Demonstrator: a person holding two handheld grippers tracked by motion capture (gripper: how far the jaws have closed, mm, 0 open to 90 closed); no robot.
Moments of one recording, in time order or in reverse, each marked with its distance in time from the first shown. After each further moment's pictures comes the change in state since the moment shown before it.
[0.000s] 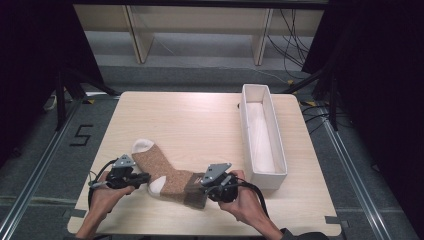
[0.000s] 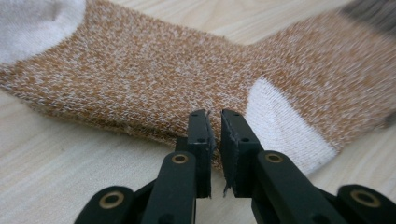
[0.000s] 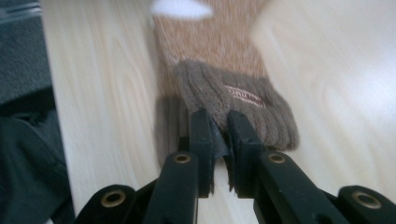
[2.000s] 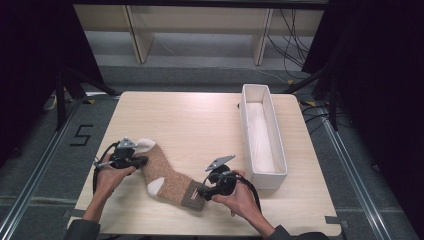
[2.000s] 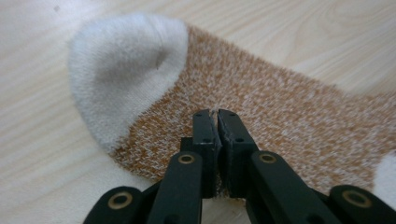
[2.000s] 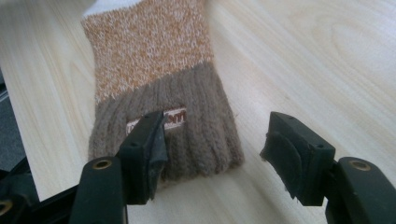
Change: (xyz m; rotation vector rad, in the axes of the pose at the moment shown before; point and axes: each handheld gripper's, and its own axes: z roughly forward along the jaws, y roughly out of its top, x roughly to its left) left arm 0.048 0.028 0.023 0.021 0.094 -0.022; right arm -0.033 -0.026 0.046 0.031 0.043 0.327
